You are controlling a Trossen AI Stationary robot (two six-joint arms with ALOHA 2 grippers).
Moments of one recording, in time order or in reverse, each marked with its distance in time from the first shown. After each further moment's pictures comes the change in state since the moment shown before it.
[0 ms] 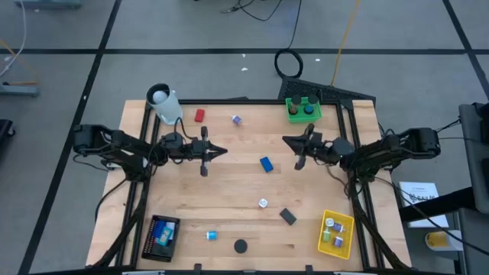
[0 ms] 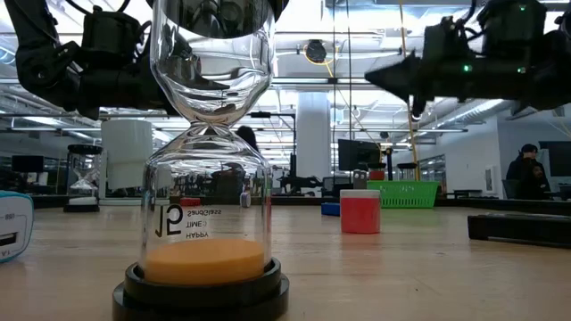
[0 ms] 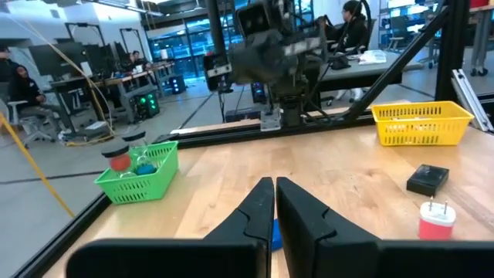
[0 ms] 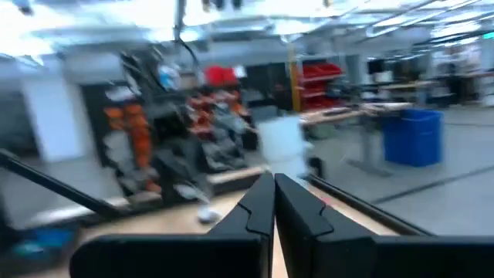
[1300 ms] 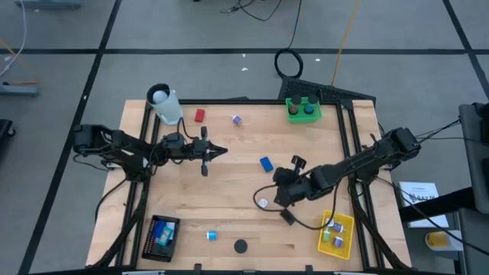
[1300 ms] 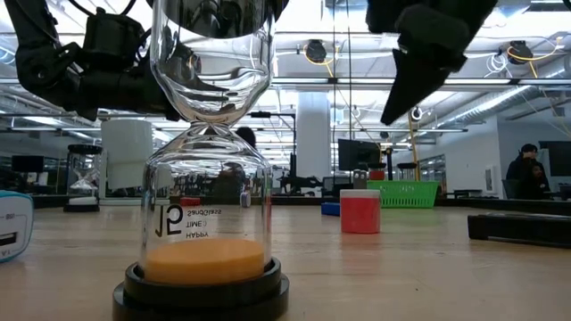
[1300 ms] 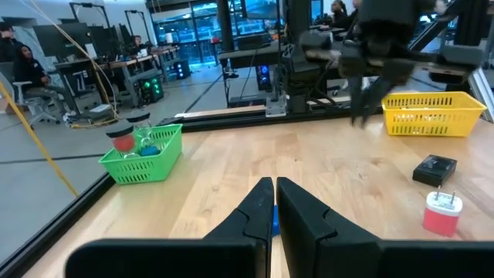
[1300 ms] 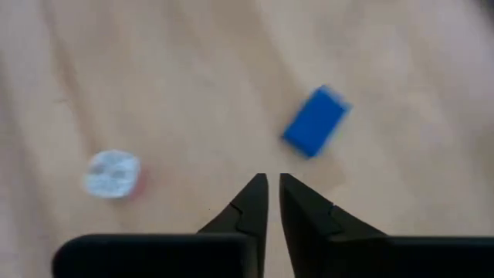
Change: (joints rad) left arm 0.000 0.000 0.000 -0.042 -0.031 -0.020; right arm 0.509 0.284 0.929 -2.050 0.354 0.561
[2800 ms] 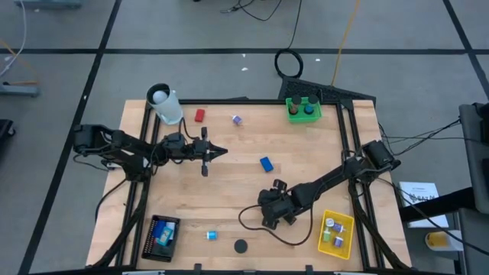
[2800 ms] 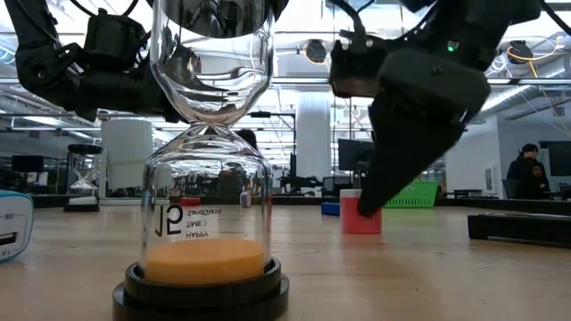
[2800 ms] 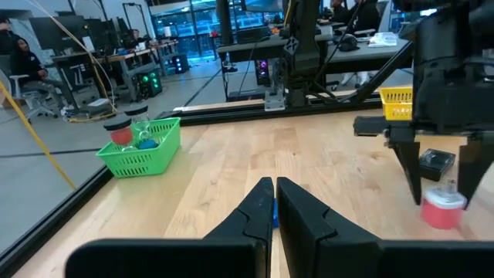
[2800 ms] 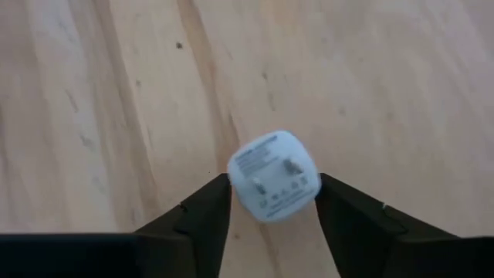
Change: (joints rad) left arm 0.000 0.000 0.000 -0.022 0.000 -0.002; right arm 0.045 0.299 0.015 0.360 -0.243 0.008
